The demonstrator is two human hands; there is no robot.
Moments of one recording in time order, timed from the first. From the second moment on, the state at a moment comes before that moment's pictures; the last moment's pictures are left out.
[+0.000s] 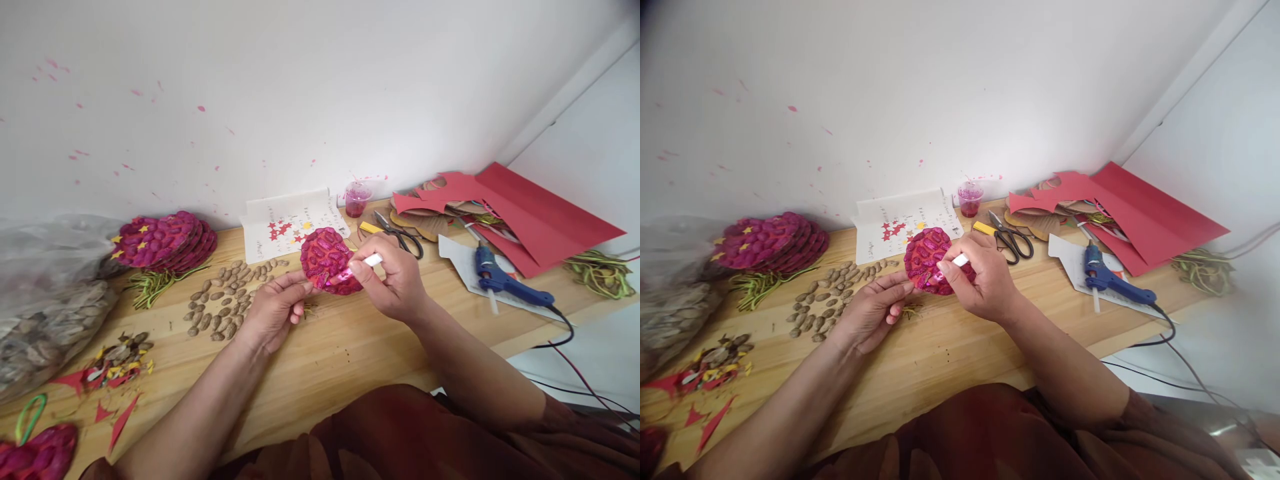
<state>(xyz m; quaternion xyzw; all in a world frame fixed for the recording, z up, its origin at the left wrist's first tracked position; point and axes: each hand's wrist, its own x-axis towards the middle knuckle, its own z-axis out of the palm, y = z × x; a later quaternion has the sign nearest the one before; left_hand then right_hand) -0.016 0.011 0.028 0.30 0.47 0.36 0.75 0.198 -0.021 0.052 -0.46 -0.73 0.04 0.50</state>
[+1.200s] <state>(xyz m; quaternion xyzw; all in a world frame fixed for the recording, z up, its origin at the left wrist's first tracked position) -0.017 0.011 0.026 0.31 0.47 0.36 0.75 0.198 -0.022 0.051 -0.46 -0.72 0.06 0.52</state>
